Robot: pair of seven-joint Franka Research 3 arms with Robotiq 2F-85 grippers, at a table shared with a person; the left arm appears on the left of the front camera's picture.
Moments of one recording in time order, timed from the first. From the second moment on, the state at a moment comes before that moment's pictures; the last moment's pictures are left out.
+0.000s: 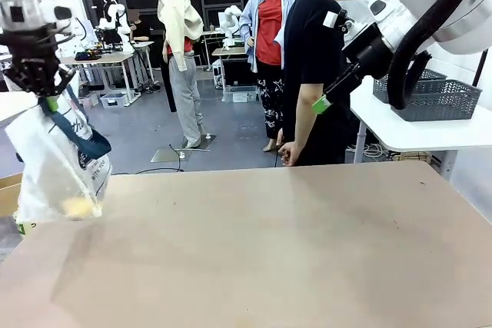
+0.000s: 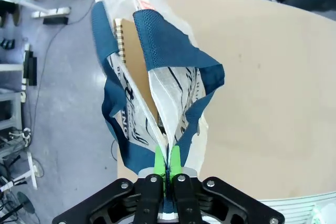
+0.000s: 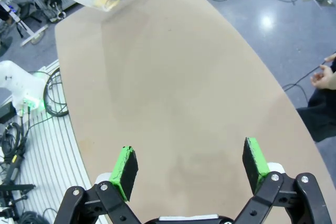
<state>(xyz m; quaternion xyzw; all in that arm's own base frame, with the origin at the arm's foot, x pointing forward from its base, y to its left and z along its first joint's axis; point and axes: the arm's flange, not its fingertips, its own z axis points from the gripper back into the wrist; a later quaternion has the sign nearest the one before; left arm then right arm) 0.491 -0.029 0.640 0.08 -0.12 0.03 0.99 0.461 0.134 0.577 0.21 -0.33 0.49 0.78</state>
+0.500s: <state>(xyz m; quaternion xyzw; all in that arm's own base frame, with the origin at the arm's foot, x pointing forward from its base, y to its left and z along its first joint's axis) 0.497 -0.010 0.591 0.05 -0.11 0.05 0.99 0.461 0.134 0.577 0.21 -0.33 0.49 0.78</state>
